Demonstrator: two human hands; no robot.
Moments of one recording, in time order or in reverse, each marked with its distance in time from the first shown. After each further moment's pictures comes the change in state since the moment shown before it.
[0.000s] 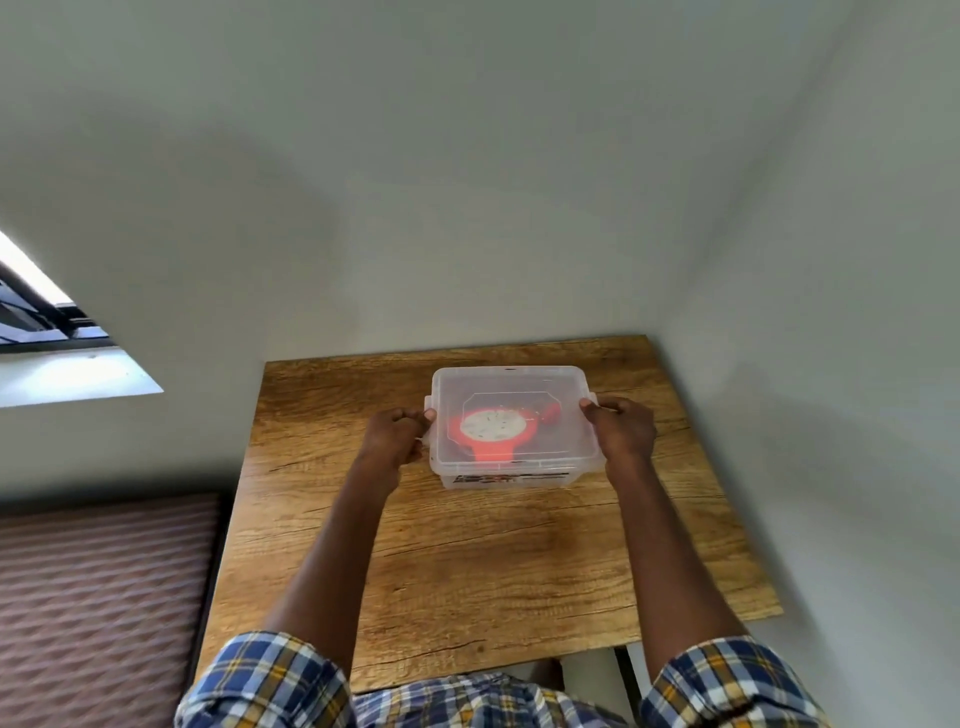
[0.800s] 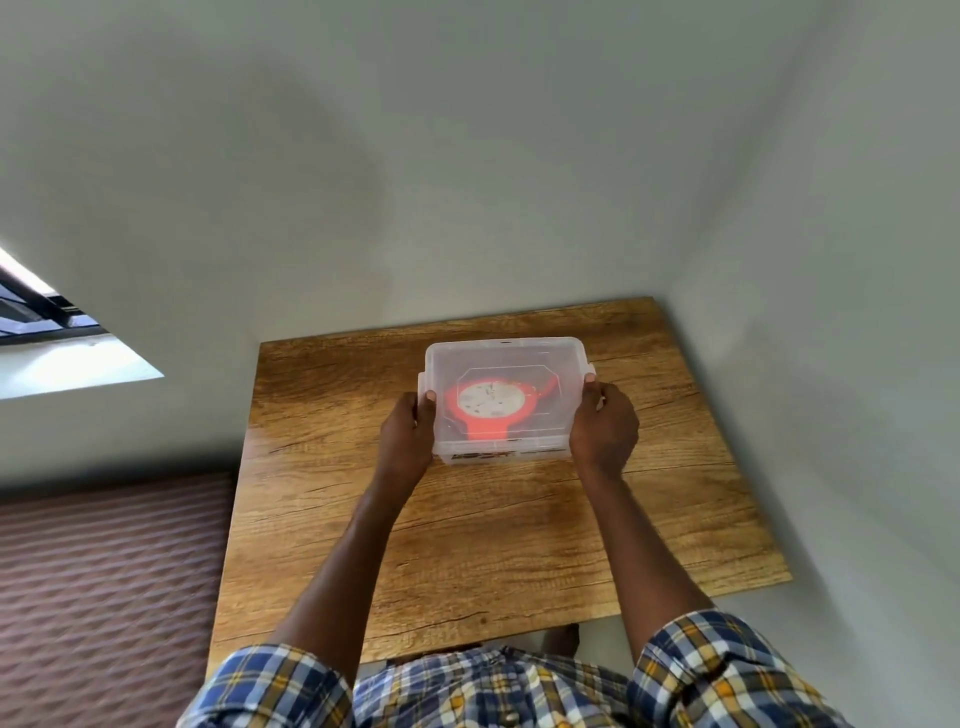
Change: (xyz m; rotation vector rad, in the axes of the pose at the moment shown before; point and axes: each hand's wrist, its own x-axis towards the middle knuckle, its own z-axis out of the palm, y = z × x) left_hand -0.026 -0.033 0.014 0.368 0.022 0.390; right_hand -0.016 0.044 0.032 -0.116 0.178 -0.217
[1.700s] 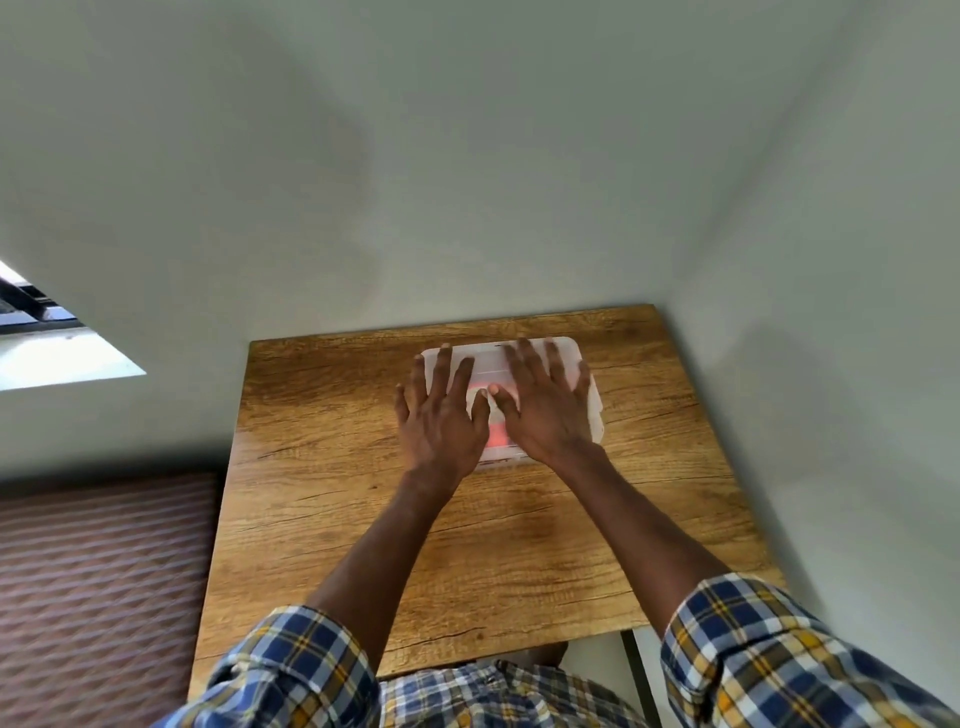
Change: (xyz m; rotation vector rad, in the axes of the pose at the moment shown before) left_hand 0.015 0.024 0.041 0.780 0.061 0.303; right_hand 0.000 -0.055 0.022 -0.700 -0.520 -0.685
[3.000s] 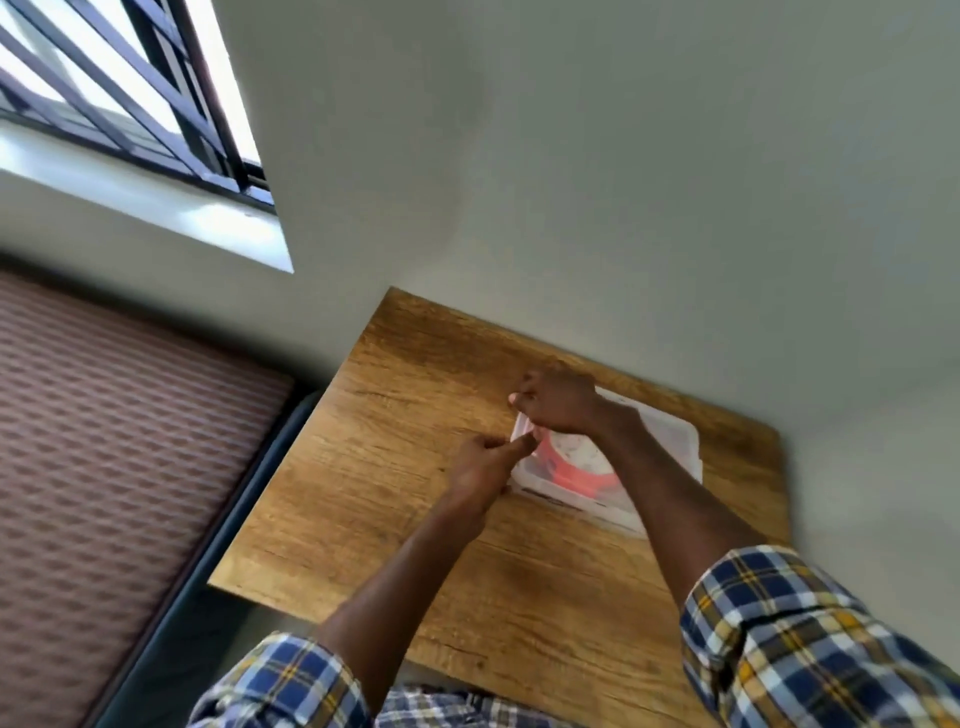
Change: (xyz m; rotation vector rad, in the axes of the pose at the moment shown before) left_hand -0.040 -0.049 0.006 -1.427 -0.101 -0.831; right_hand 0.095 -0.119 -0.017 -0.232 -0.540 -0.498
